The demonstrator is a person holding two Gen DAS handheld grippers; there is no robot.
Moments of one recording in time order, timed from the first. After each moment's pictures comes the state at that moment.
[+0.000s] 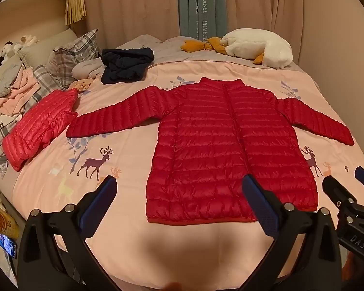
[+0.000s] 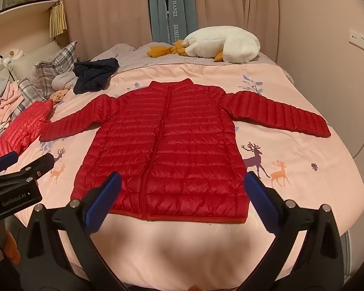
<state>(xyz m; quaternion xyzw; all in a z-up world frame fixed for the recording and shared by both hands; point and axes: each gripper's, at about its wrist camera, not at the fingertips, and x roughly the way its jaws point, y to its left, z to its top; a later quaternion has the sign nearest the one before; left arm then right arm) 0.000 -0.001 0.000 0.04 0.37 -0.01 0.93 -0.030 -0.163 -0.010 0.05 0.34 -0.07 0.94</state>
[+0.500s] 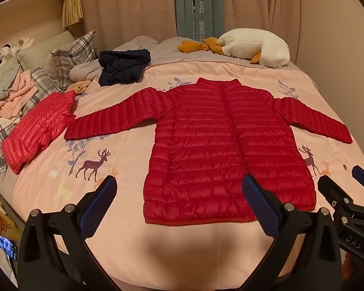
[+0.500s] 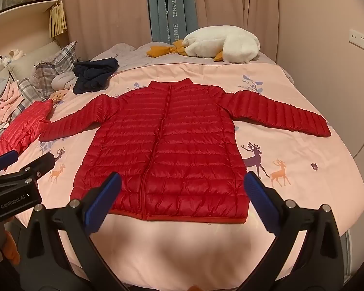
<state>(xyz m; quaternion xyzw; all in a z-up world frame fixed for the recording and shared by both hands) 0.001 -0.013 0.003 0.04 0.36 -0.02 0.93 -0.028 -0.164 -0.012 0.05 0.34 -0.06 0.94</state>
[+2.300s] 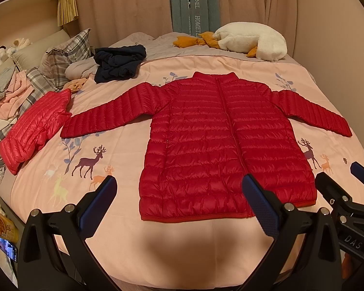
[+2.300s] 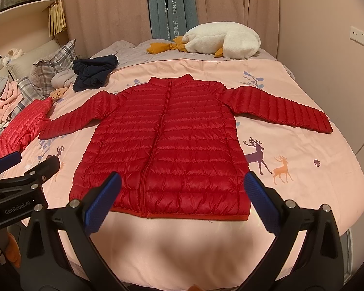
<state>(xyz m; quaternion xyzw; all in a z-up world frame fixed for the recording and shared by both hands) 0.002 -0.009 -0.009 0.05 0.37 -0.03 0.93 -0.028 -0.161 -0.017 0.06 0.34 -0.06 0.94</state>
